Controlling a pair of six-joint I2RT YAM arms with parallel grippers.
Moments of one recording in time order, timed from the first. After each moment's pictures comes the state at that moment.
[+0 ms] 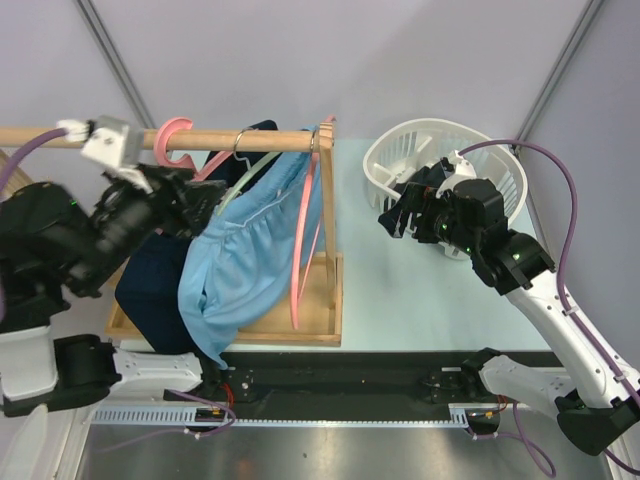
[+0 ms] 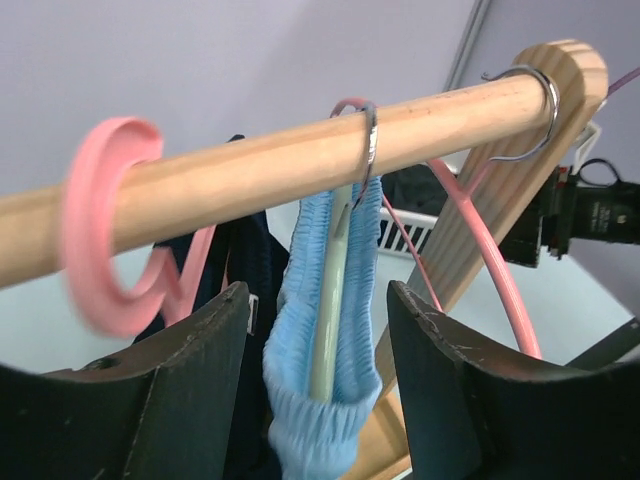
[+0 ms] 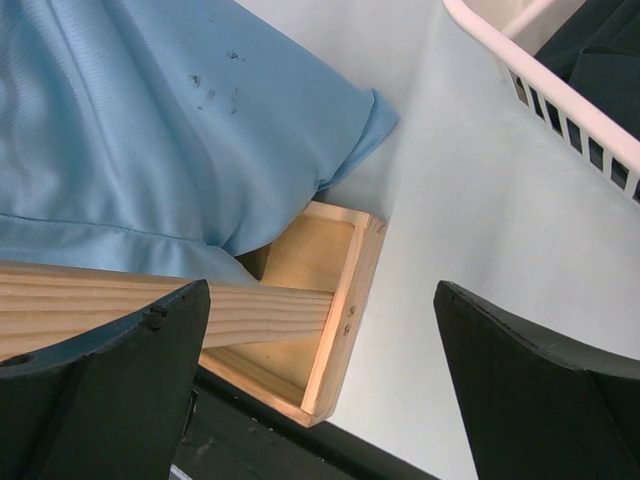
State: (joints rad) left arm -1.12 1.09 2.16 -1.11 -0.60 -0.14; right arm 0.54 1.01 1.22 -0.62 -0.02 0.55
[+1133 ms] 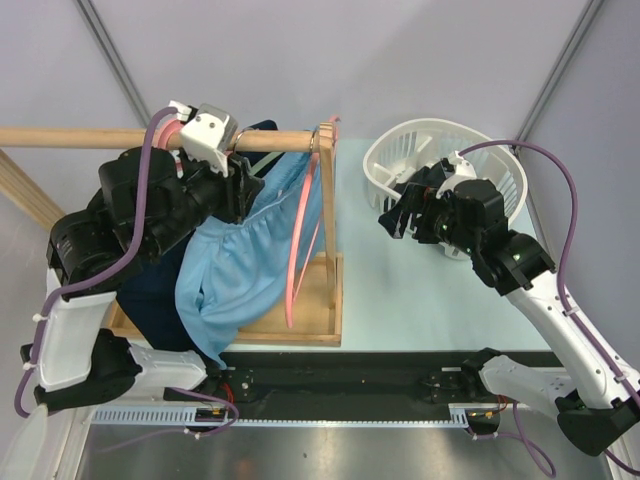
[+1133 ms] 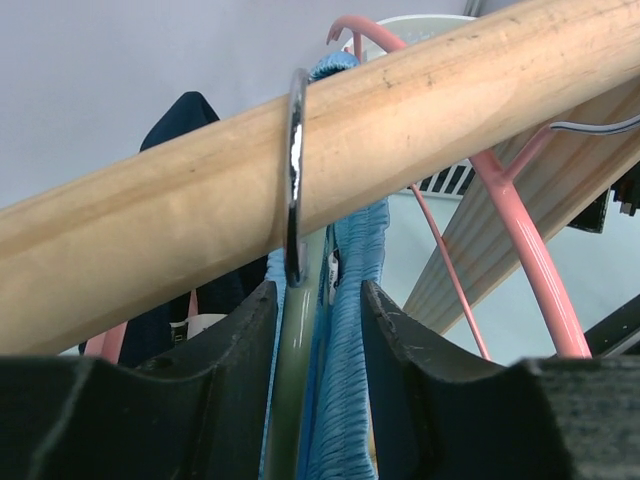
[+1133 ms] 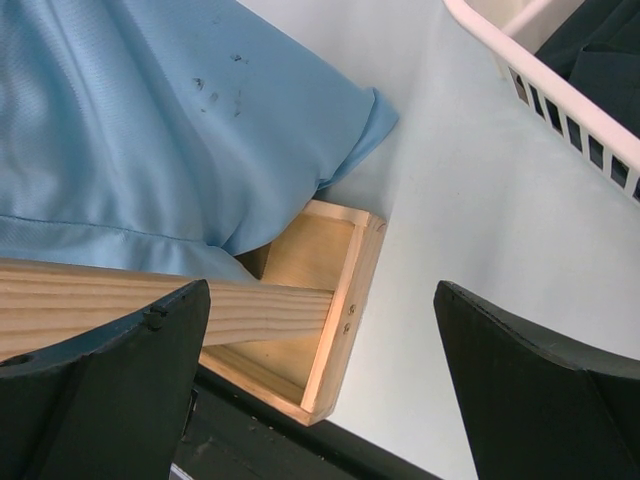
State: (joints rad) left arm -0.92 1.24 2.14 -1.15 -0.38 -0.09; right arm 0.54 1.01 1.21 -0.62 -0.02 0.55
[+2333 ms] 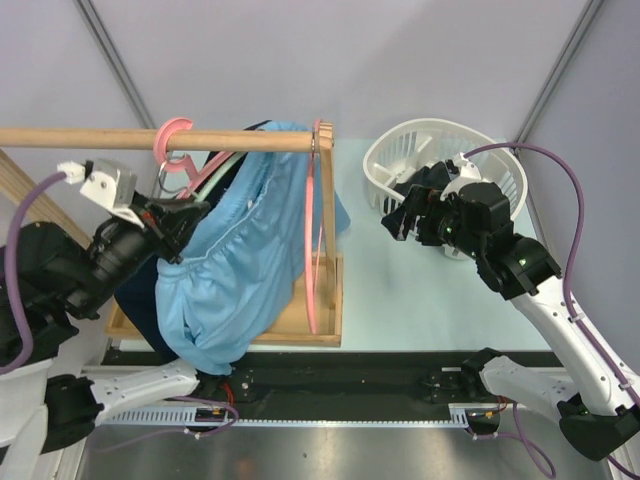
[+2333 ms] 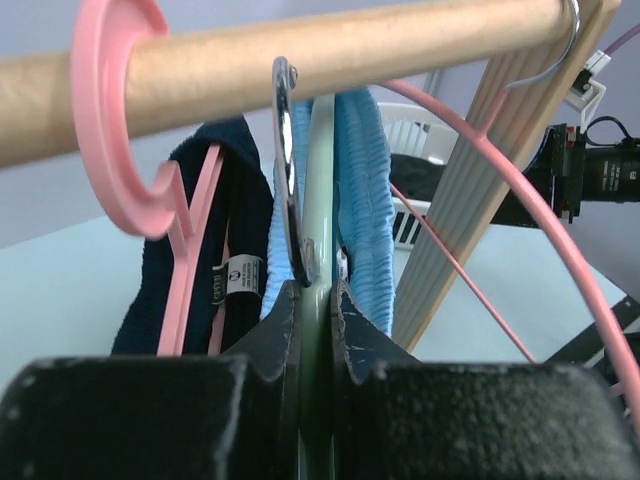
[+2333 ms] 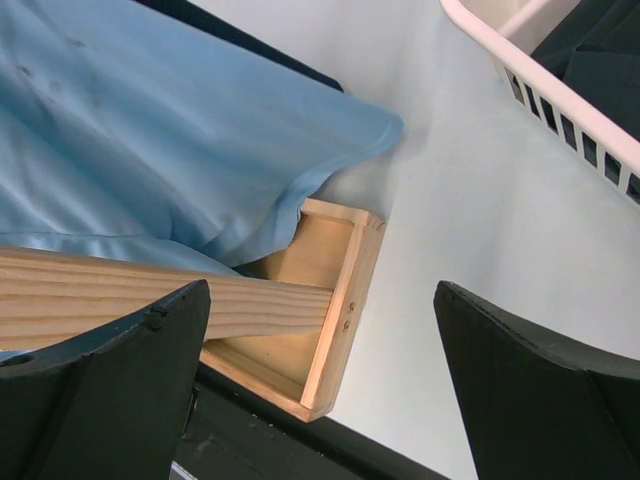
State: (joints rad) left arm -0.91 0.89 1.85 -0.97 -0.34 -0.10; right arm 0.54 0.98 1.21 -0.64 -0.02 0.55
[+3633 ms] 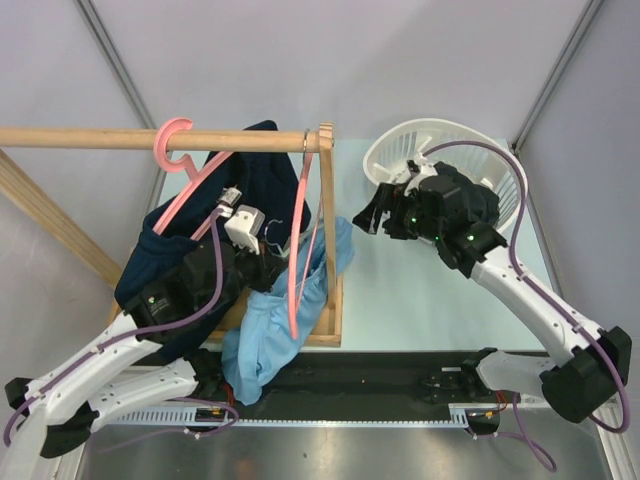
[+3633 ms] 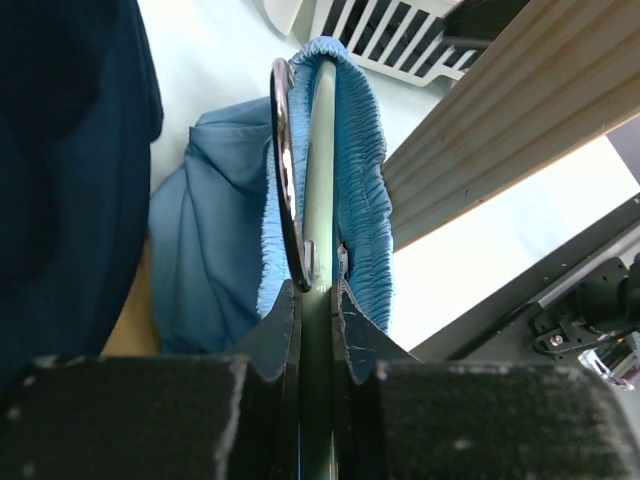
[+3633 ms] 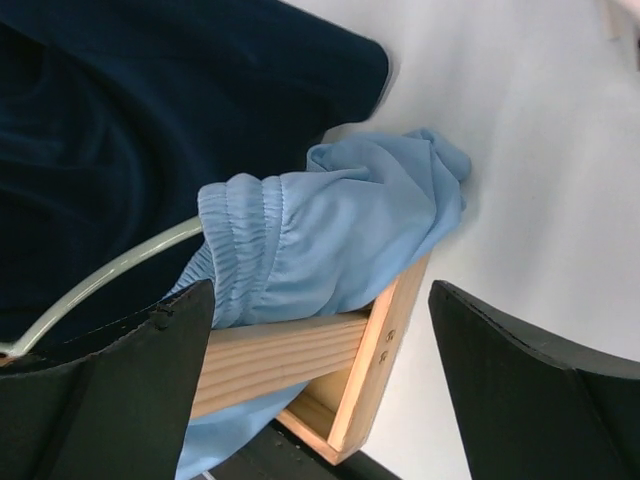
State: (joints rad) left arm -0.91 0.75 0.97 -0.61 -0.26 -0.42; right arm 0.55 1.18 1.10 -0.37 -0.15 0.63
